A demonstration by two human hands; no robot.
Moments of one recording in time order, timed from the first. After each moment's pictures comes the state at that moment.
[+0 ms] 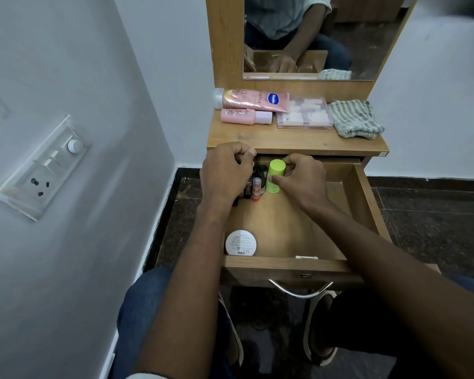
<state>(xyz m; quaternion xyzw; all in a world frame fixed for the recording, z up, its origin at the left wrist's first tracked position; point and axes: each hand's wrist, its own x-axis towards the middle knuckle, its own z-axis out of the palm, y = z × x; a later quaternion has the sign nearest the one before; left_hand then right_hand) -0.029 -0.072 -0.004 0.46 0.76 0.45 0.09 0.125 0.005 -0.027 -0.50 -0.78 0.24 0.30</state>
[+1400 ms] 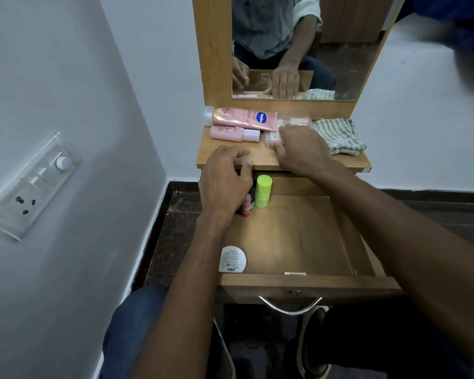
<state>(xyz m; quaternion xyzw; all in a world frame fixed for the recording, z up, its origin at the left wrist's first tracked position) -0.014 -0.059 0.006 0.50 0.74 0.45 0.02 0.116 0.084 0.037 -0.46 -0.87 -0.04 0.16</state>
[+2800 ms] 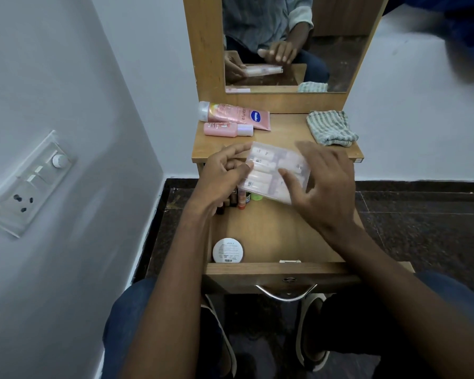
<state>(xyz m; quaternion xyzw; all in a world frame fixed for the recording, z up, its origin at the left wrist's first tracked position) -0.017 -0.080 0.021 0.47 0.60 0.53 0.36 0.191 -0.020 0.006 -0.38 -0.82 -0.03 0.43</state>
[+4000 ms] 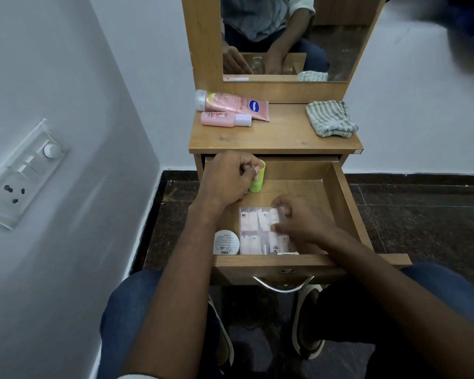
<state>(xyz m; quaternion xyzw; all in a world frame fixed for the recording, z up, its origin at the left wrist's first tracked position) -0.013 -0.066 -0.009 0.60 0.67 0.40 0.19 0.191 -0.034 -0.036 -0.49 -0.82 0.30 0.04</state>
